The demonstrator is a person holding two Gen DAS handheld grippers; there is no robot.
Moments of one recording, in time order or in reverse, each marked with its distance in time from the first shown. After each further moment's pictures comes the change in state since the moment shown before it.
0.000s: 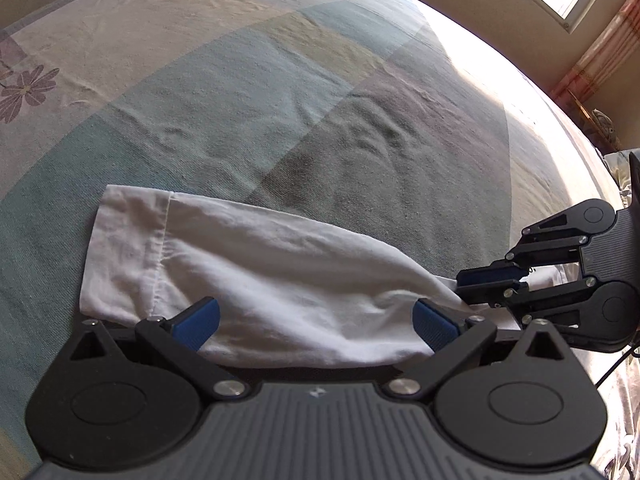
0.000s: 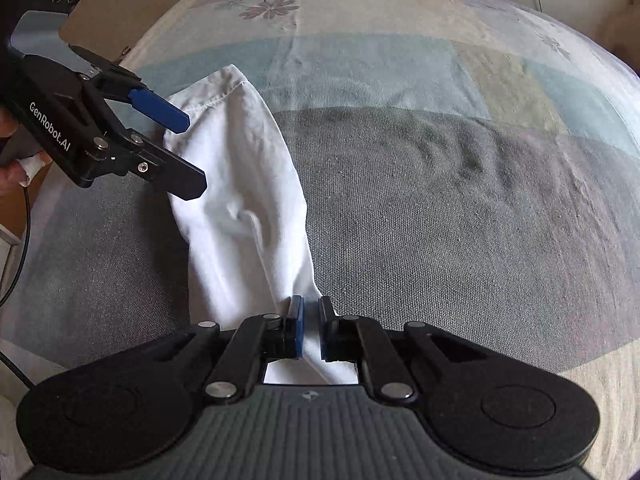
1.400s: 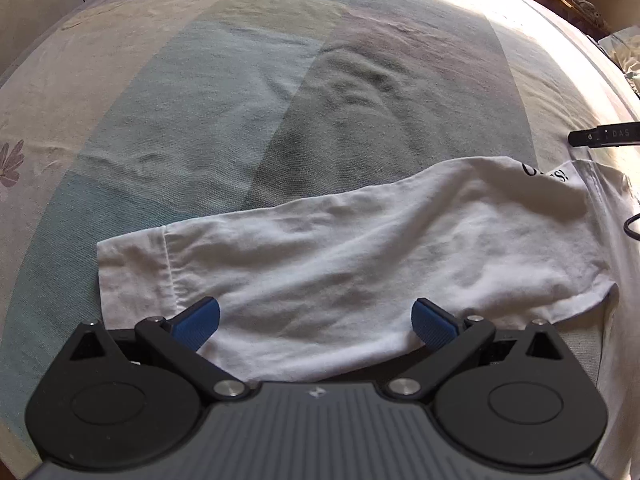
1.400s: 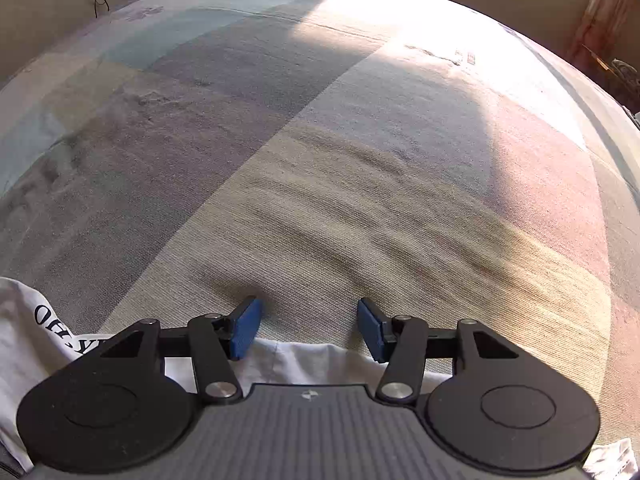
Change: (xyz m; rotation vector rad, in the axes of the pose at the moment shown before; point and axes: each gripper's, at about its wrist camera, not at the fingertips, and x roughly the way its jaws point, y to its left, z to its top) left arm 0.014 -0.018 0.014 0.313 0.122 0.100; right arm -0.069 -0.136 -0.130 0.925 -0.102 -0.513
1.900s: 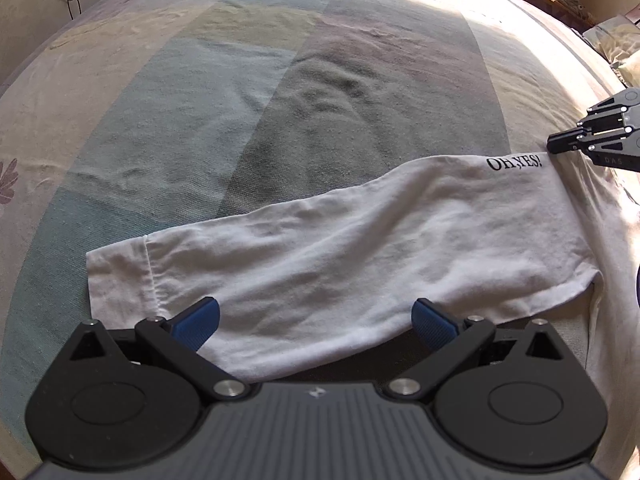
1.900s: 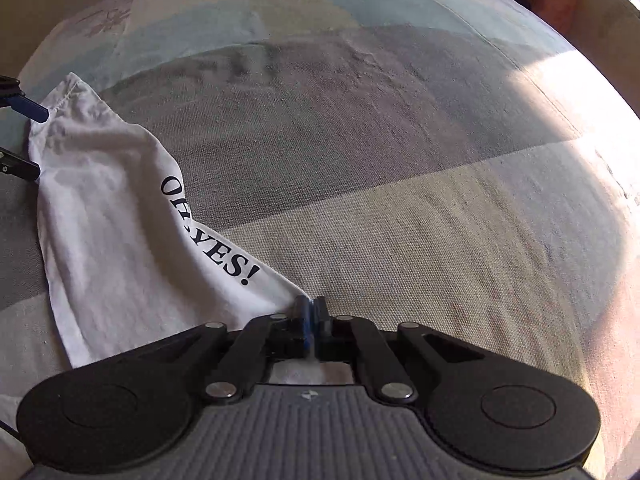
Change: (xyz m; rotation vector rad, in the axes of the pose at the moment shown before) left arm -0.007 -0.018 -0.002 0.041 -0.025 -0.008; right arm -0.009 0.048 -0.010 -0.642 0.030 0.185
